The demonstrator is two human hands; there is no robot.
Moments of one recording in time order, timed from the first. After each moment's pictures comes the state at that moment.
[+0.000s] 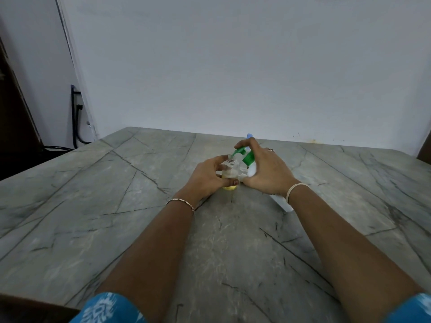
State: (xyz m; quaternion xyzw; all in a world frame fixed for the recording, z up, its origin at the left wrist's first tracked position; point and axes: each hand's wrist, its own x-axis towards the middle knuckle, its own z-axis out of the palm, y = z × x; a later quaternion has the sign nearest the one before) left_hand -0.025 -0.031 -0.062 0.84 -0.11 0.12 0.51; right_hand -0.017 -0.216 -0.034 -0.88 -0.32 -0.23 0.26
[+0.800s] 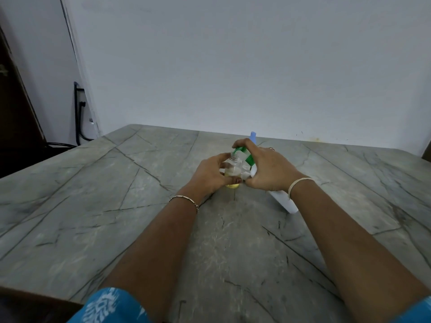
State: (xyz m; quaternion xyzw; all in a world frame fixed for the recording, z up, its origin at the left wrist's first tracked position) left_hand -0.030 -0.033 -0.059 0.84 -0.12 0.12 0.51; right_hand -0.014 -0.213 -0.027 -0.91 -0.34 -0.18 0.18
